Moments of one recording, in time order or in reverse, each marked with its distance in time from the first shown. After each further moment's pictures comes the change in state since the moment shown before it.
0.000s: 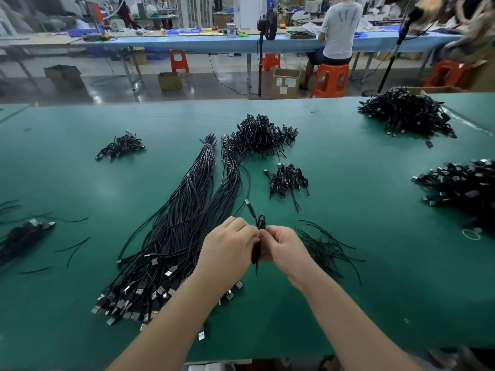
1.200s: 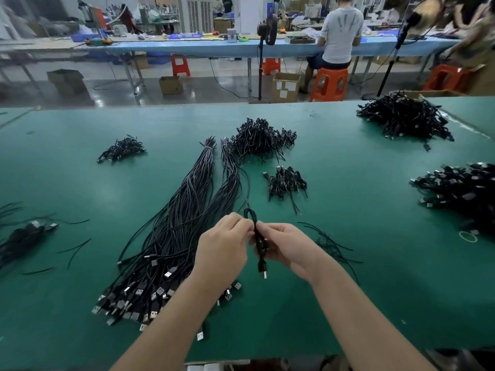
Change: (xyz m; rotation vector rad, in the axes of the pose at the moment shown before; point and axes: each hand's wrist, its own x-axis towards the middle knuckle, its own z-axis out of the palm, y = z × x) left_hand 0.001 0.002 -0.002 0.008 0.102 -0.064; right_hand 0.004 -0.022 -0.019 0.099 -0.189 0.199
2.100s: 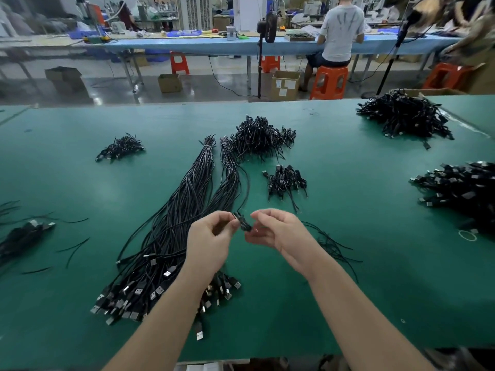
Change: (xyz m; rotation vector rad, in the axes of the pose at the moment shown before) left_hand 0.005 -0.014 -0.001 -0.678 -0.009 -0.758; right_hand 0.003 -0.010 0.008 0.156 0.062 -0.158
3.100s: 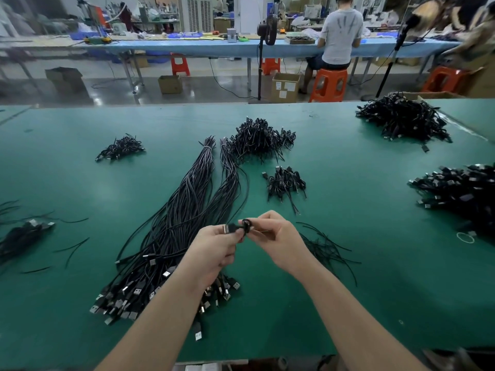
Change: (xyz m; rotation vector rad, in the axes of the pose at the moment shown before) left_hand 0.000 0.005 0.001 -0.370 -0.266 -0.439; right_hand -0.007 0.010 0.001 -0.625 0.034 -0.349
